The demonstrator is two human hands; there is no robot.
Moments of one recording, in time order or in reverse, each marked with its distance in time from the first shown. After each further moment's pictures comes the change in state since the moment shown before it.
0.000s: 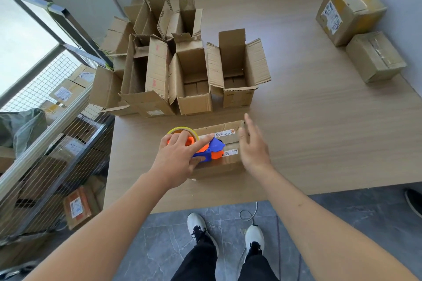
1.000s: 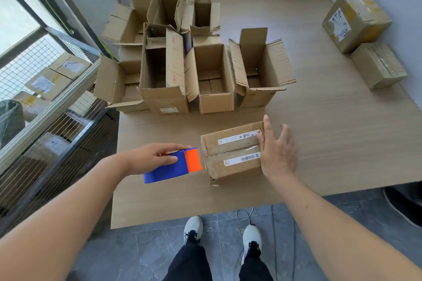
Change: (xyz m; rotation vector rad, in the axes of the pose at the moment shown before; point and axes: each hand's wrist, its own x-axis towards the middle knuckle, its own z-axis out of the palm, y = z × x) left_hand -0.017 -0.167 0.002 -0.829 -0.630 -0.084; right_hand -0.009 -0.015 0.037 -0.835 0.214 -0.030
